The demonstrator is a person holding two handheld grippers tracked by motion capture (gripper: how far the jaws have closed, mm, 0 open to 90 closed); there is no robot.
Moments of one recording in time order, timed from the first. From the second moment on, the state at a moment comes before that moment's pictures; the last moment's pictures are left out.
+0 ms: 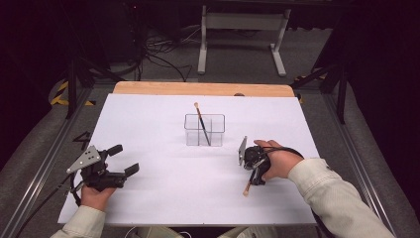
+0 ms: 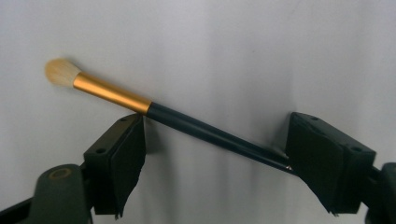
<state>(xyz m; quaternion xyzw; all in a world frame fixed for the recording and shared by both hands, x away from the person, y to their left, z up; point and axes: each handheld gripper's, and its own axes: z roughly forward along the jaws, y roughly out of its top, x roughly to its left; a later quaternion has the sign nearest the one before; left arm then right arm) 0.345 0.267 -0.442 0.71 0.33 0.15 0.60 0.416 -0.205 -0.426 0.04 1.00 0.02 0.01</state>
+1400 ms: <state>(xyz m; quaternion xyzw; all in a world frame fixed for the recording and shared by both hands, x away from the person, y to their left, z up) 0.344 0.267 -0.443 0.71 0.33 0.15 0.60 0.408 -0.197 -0.418 0.01 1.00 -0.01 0.00</state>
